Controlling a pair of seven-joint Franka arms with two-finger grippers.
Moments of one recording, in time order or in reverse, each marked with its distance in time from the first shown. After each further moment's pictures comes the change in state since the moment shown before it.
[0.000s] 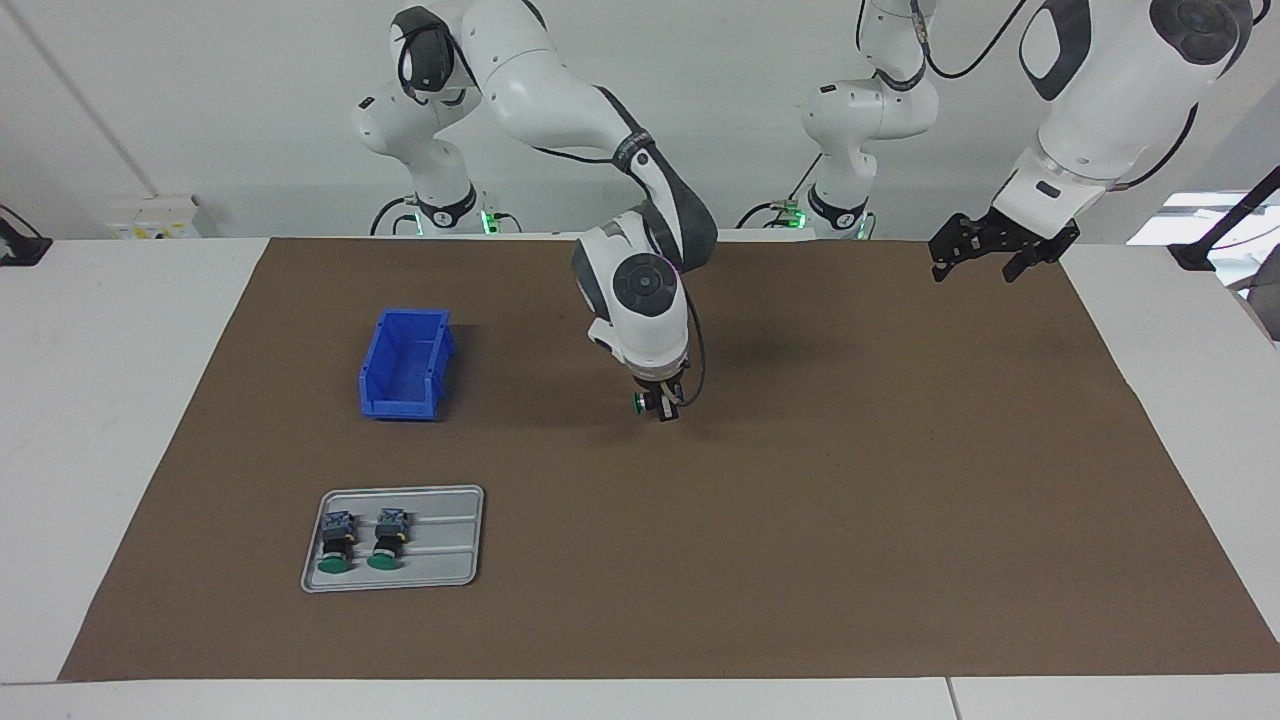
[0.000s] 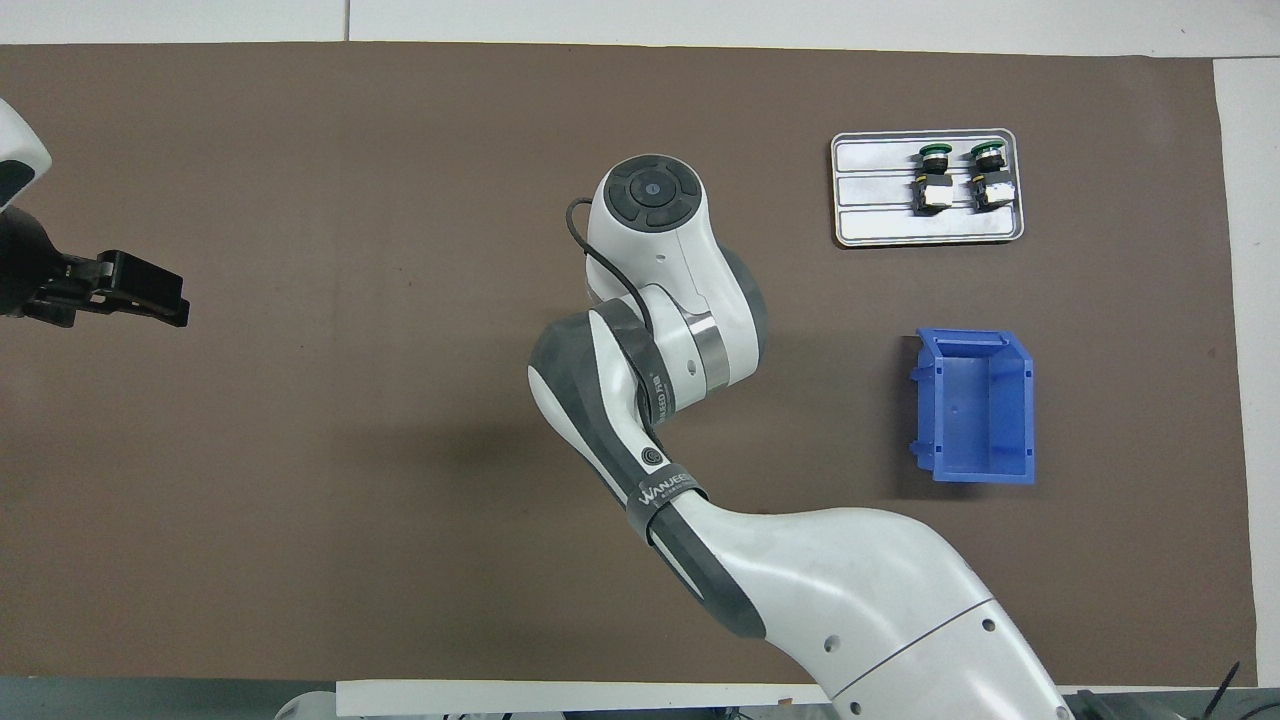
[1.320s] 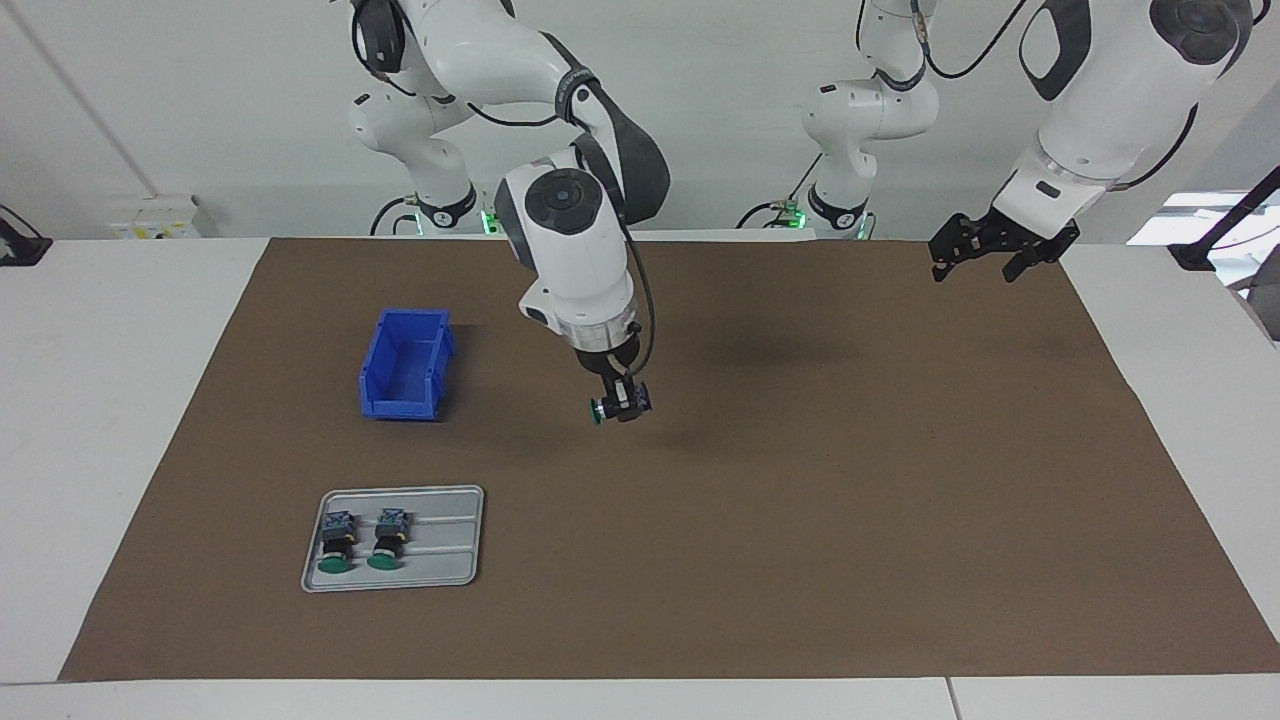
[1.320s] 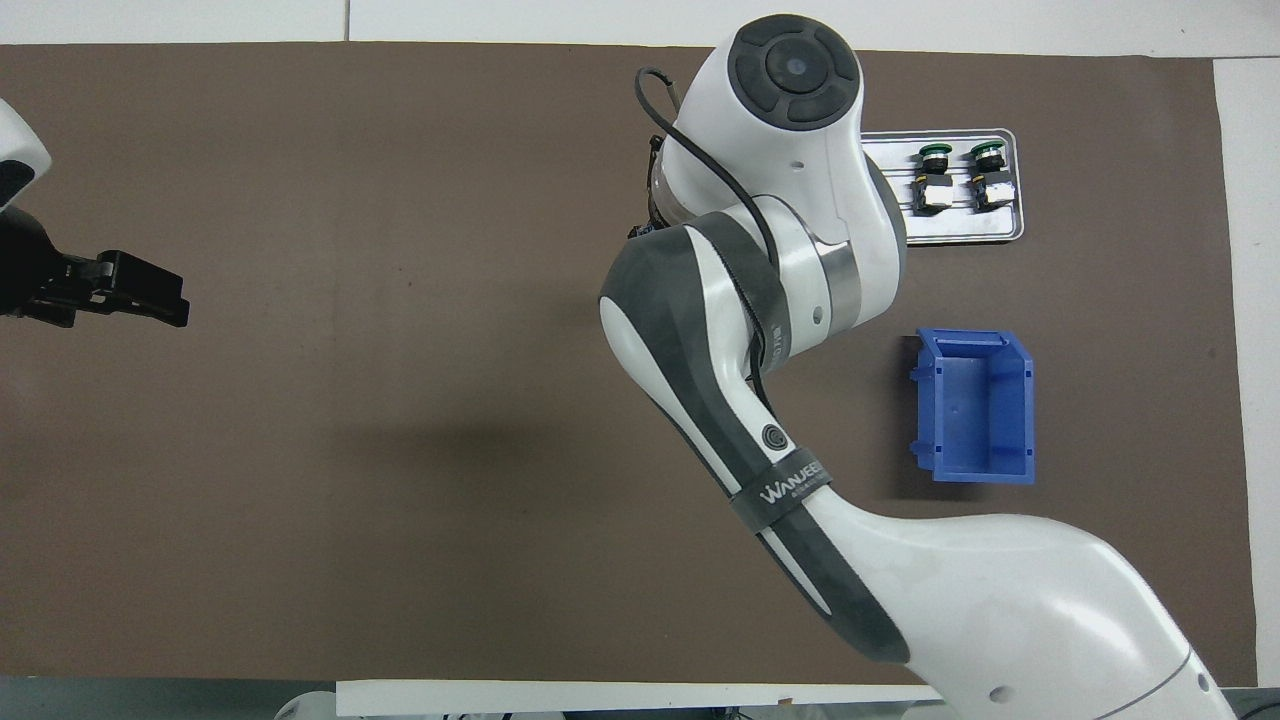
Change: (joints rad) left arm 0.000 0.000 0.000 0.000 0.000 0.000 0.000; right arm -0.126 -0.104 0.028 0.144 -0.102 -0.037 -0.088
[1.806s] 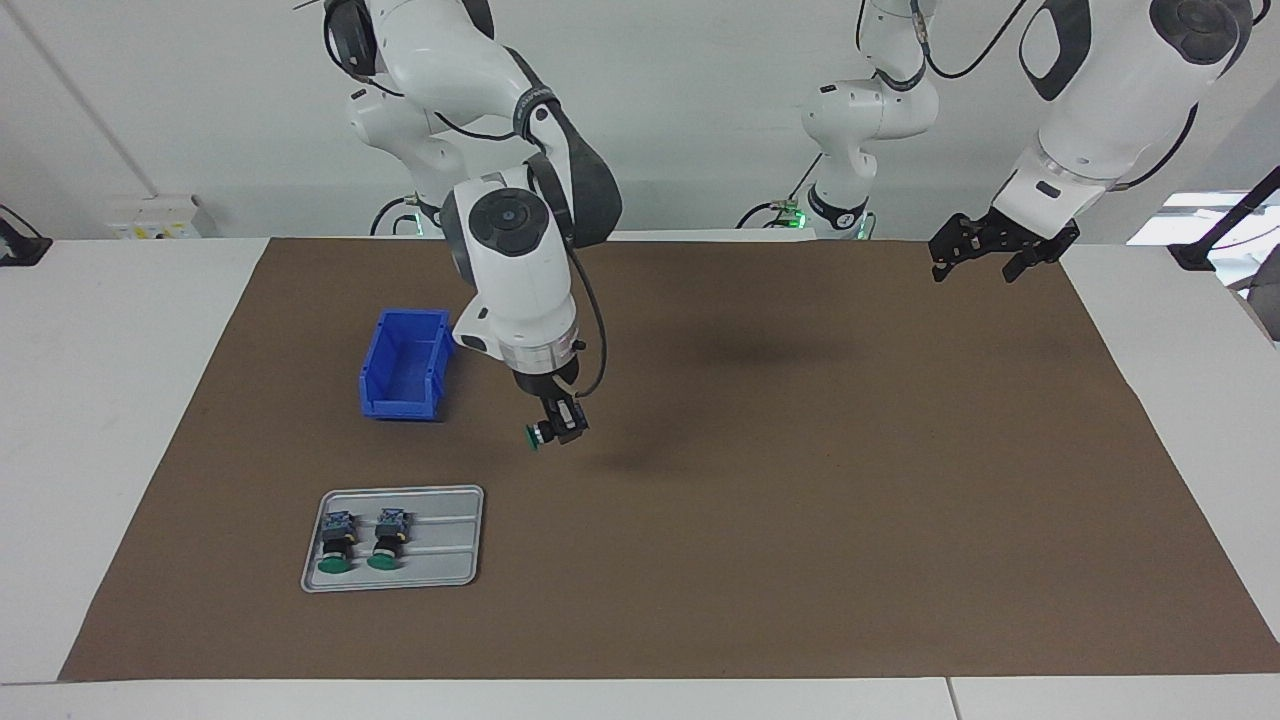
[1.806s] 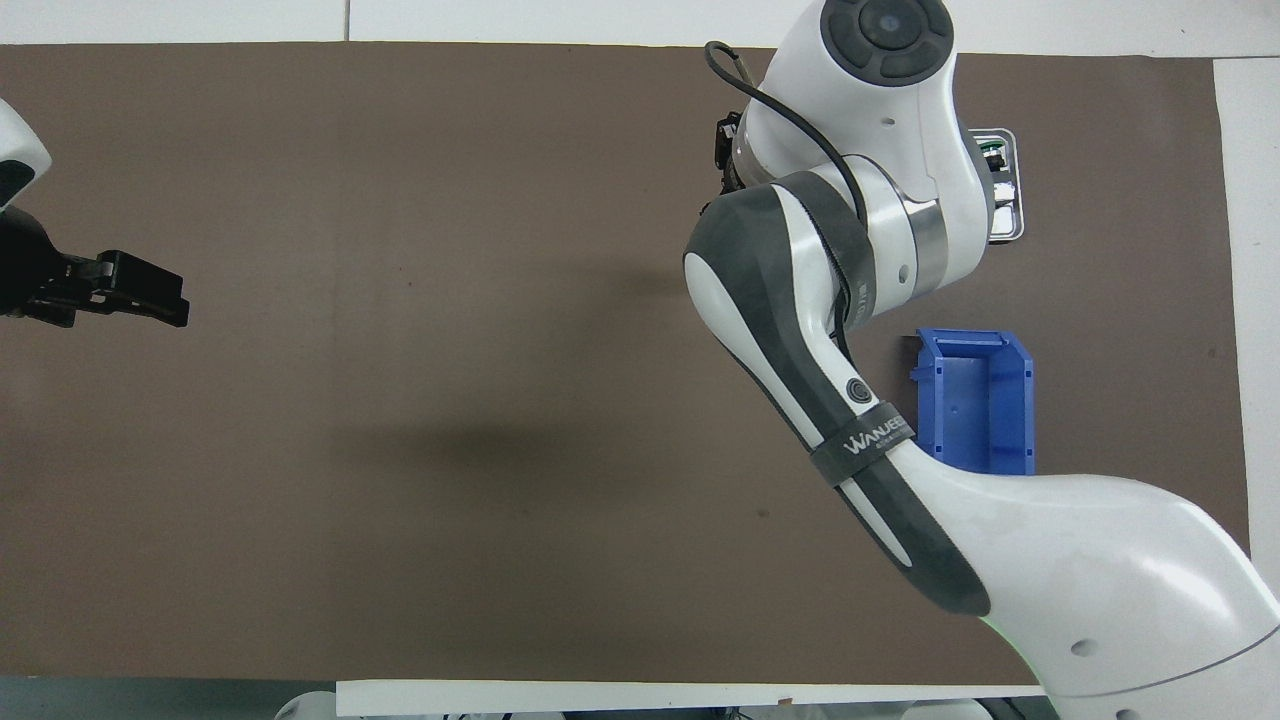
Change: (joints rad) left arm 0.000 0.000 0.000 0.000 0.000 0.000 0.000; right arm -0.191 -0.021 0.135 -0.009 -0.130 -0.010 -0.152
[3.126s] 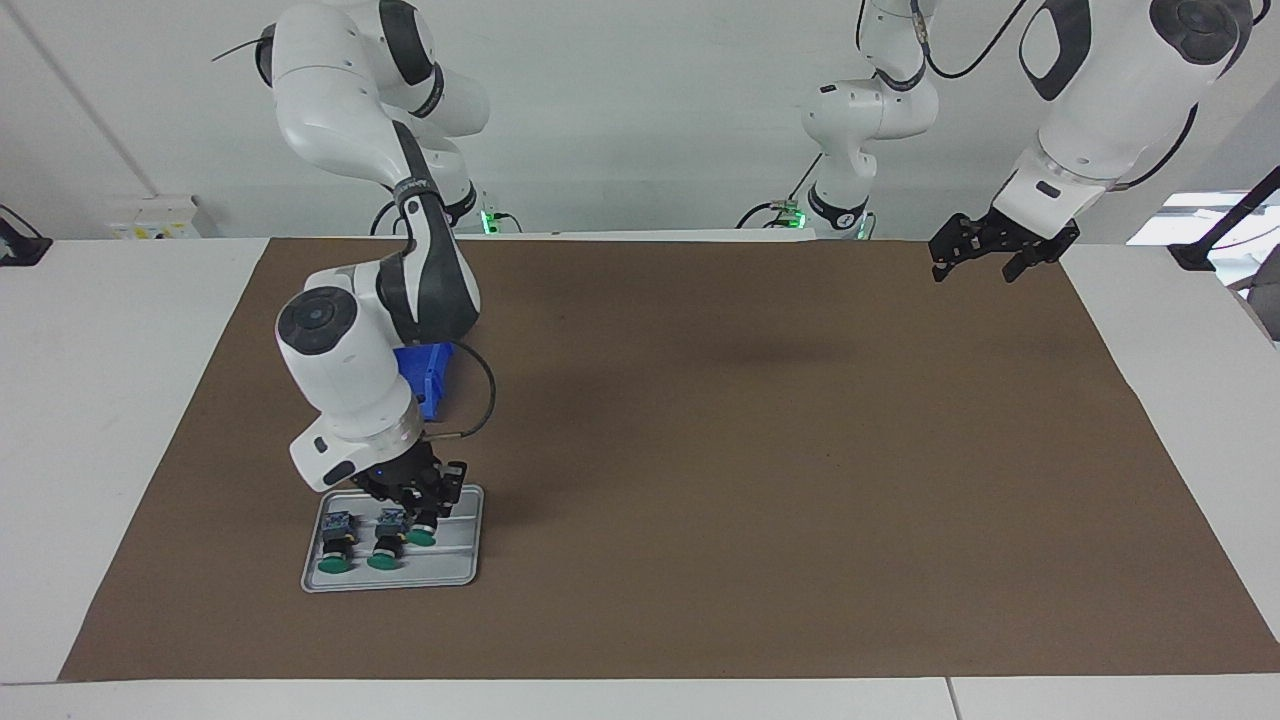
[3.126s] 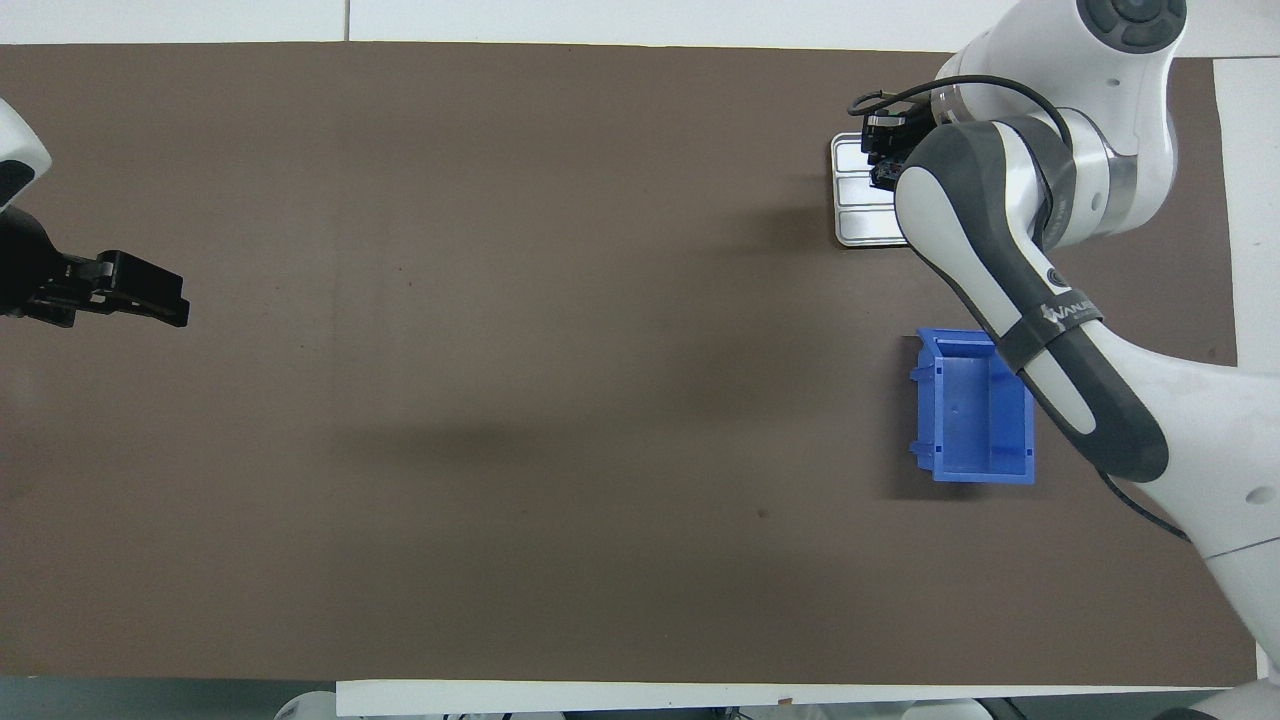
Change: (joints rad) left arm 0.000 0.000 0.000 0.000 0.000 0.000 0.000; right arm -0.522 0.043 0.338 -0.085 -0.218 0.171 -1.199
